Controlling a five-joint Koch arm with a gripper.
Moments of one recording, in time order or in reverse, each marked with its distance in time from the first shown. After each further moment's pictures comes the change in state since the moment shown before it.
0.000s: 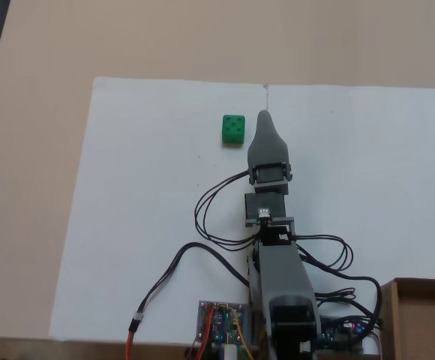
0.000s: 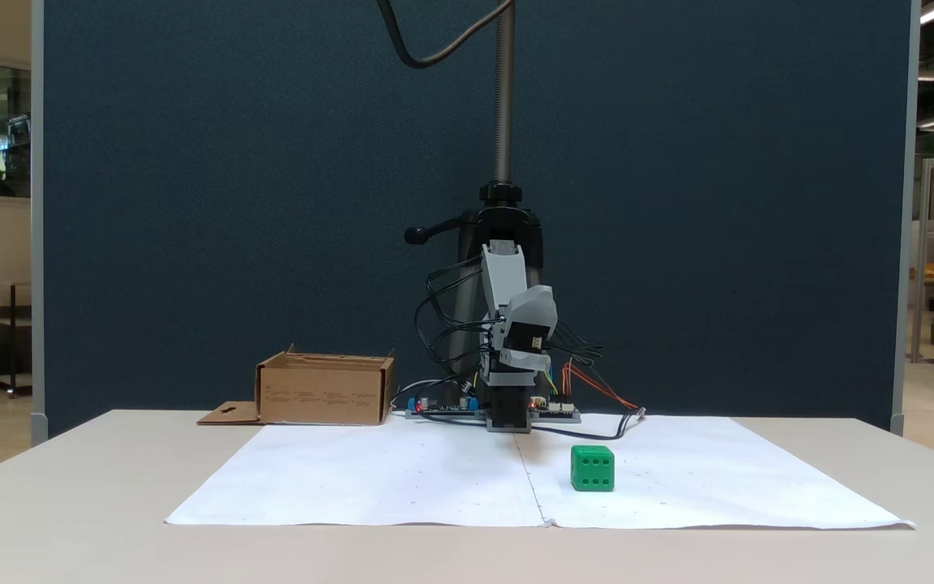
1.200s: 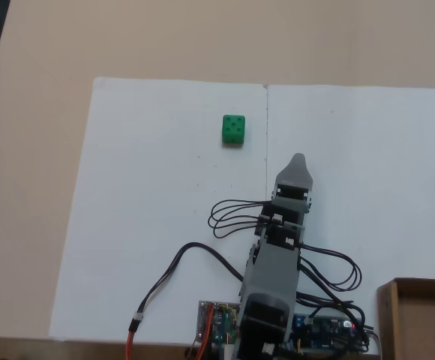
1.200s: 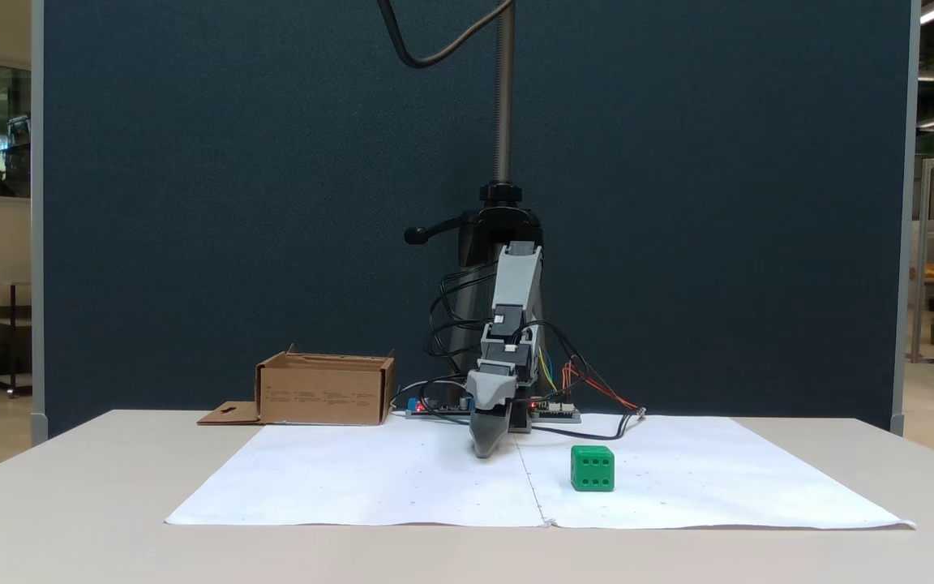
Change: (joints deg) arm 16.6 0.1 -0.4 45.6 0.0
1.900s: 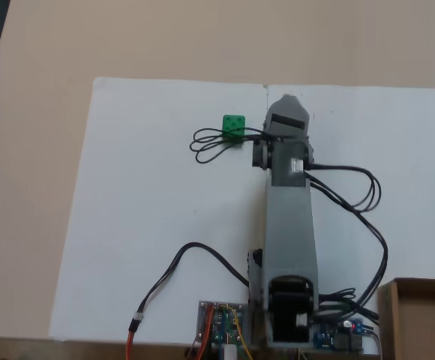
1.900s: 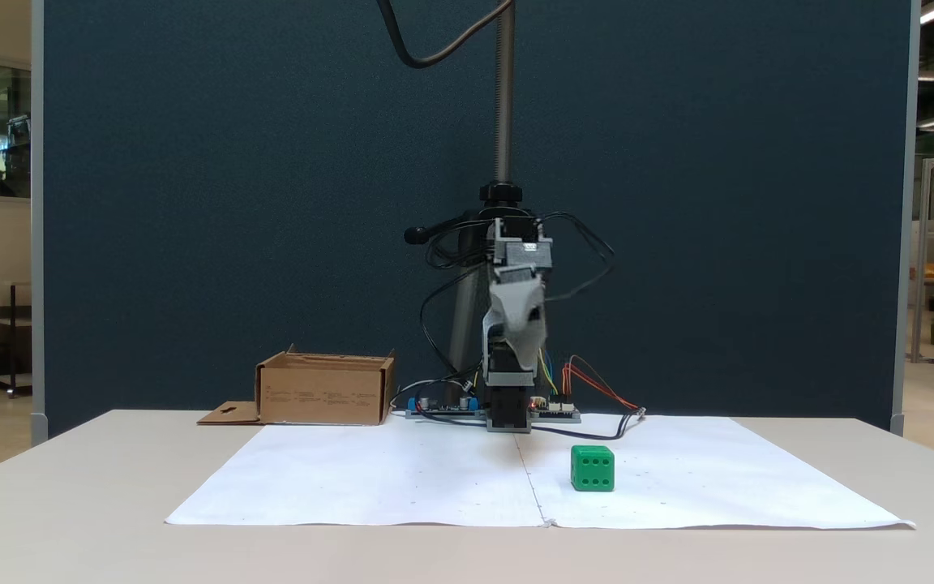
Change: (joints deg) arm -17.6 -12.7 -63.8 66.6 24.4
